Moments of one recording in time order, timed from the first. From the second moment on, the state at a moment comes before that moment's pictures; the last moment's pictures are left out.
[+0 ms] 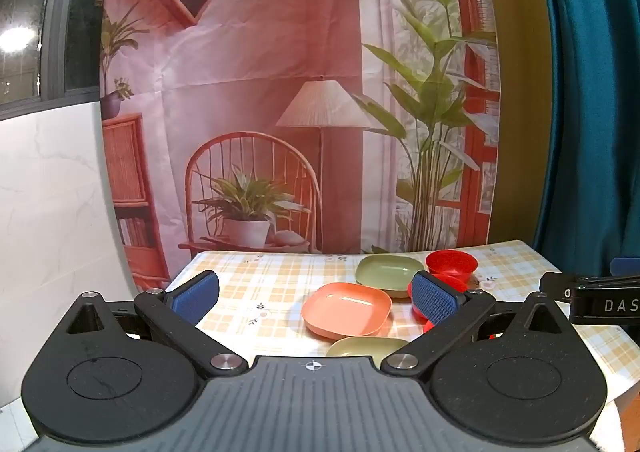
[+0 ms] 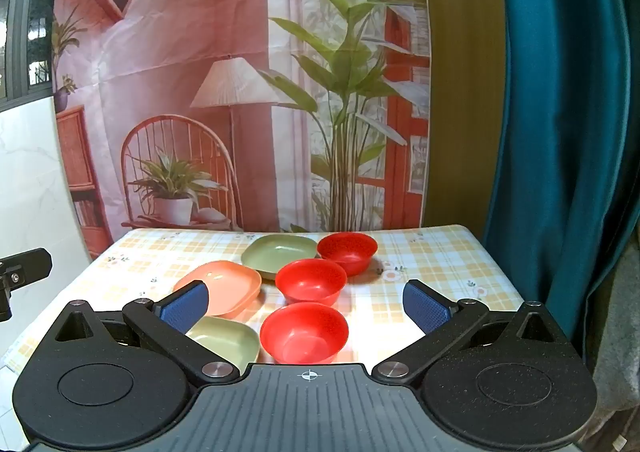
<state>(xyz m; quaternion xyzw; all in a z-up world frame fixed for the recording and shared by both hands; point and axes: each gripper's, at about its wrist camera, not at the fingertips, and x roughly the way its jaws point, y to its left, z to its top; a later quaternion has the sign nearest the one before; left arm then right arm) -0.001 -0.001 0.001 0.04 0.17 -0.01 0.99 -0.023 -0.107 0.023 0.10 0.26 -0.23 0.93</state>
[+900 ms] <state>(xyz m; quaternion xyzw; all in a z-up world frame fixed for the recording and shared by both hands) -0.003 -0.003 0.004 0.04 0.16 -0.01 0.99 -0.023 -0.108 0.025 0.10 0.26 -0.23 0.93</state>
